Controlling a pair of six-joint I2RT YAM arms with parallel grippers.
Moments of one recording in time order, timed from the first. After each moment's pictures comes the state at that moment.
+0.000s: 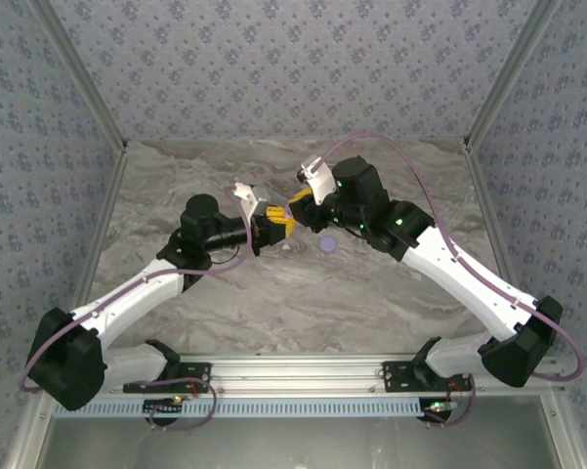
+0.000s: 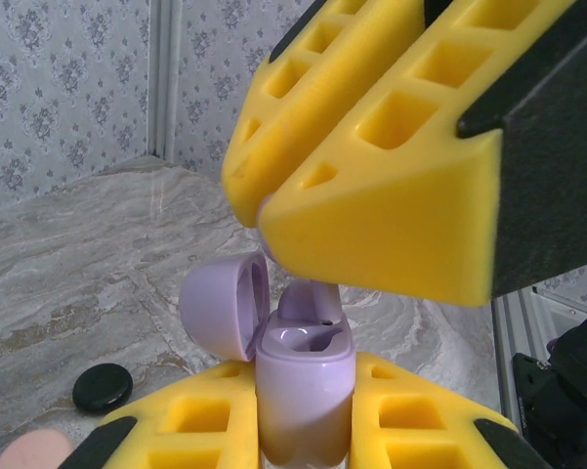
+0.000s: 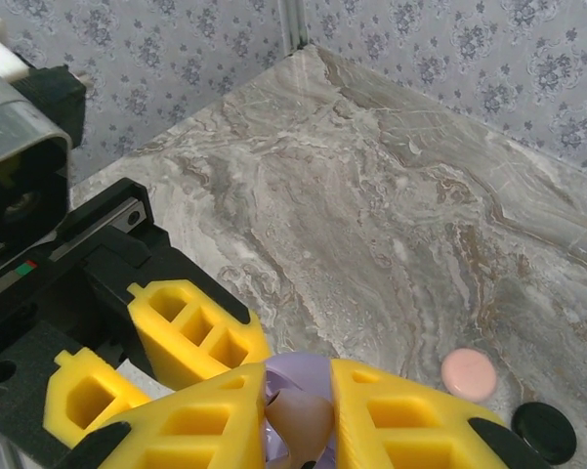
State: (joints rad) left arm -0.60 1.20 0.77 0.34 0.66 -0.17; right arm 0.77 1.33 1.37 -0.52 -0.12 0.04
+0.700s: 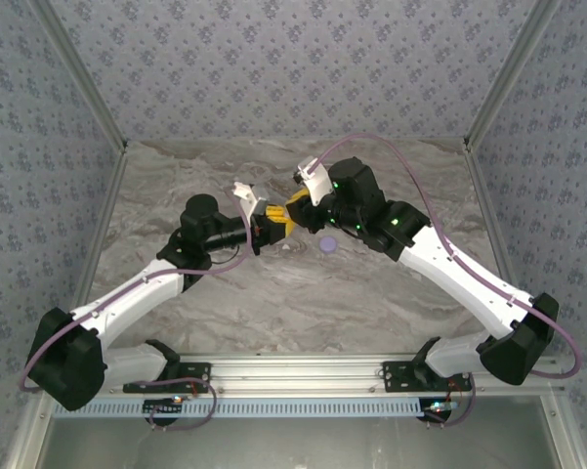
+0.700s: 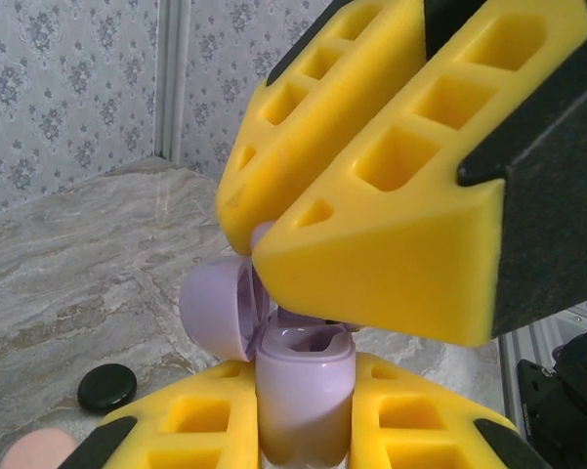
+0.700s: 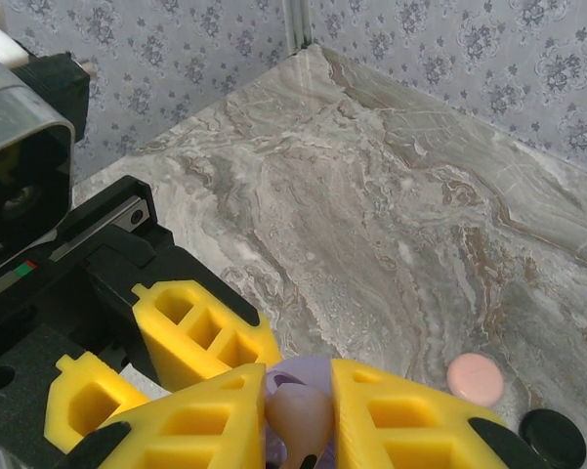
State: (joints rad) left arm -0.60 1.20 0.77 0.35 0.64 -0.18; right arm 0.78 1.34 1.37 -0.50 -0.12 0.04
